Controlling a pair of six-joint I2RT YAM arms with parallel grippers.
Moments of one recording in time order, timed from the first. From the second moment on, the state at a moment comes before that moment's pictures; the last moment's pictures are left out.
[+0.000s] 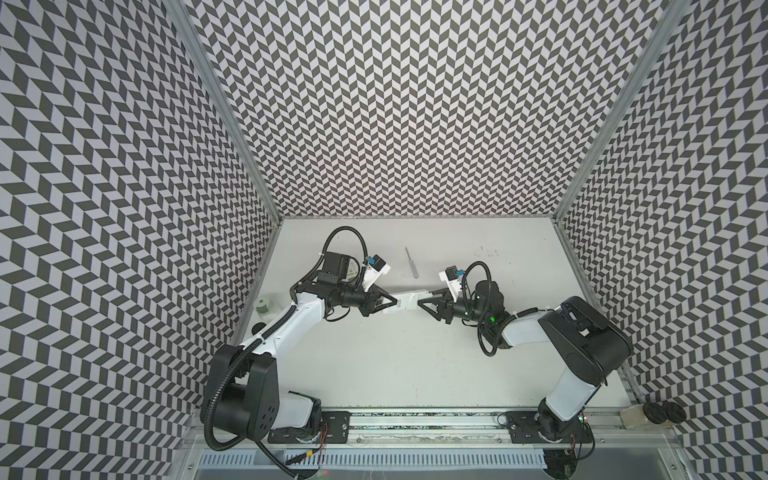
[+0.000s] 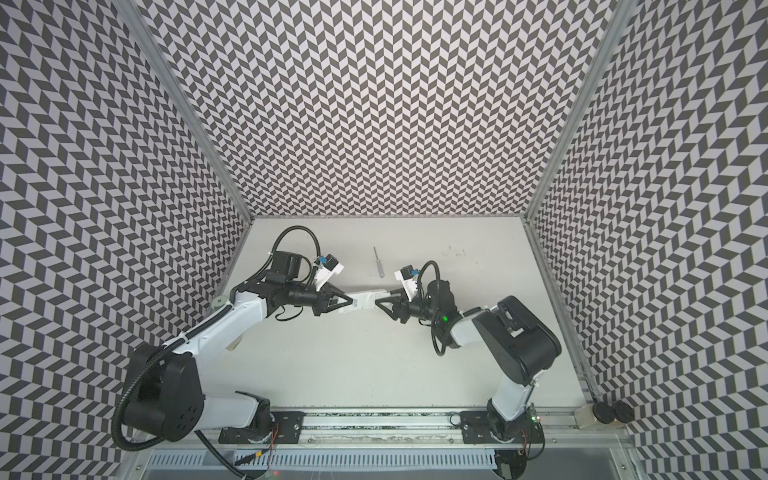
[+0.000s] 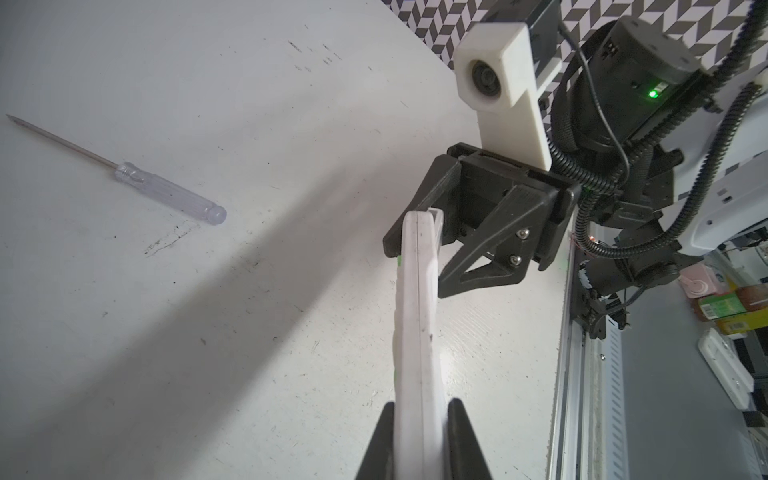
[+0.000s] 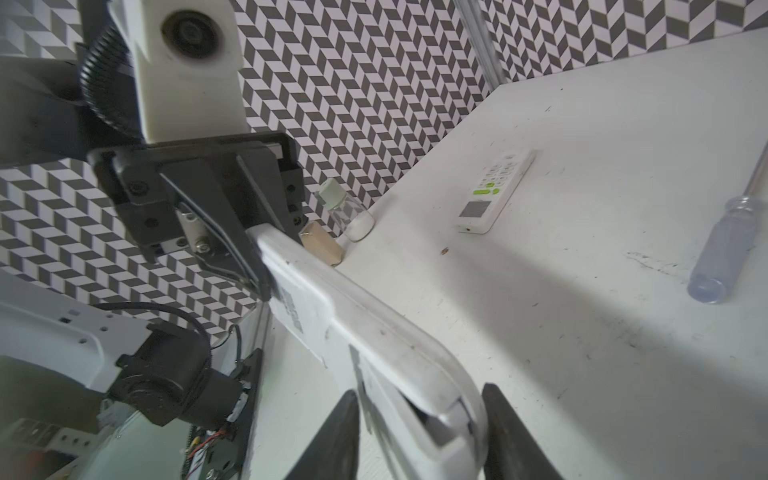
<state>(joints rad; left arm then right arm) -0.28 1.37 0.90 -0.43 0.87 0.25 0.55 1.73 0.56 0.98 -0.67 0.46</state>
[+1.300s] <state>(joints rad) -0.25 1.38 0.88 -0.41 0.66 0.23 0.72 1.55 0.70 0.03 -0.22 0.19</state>
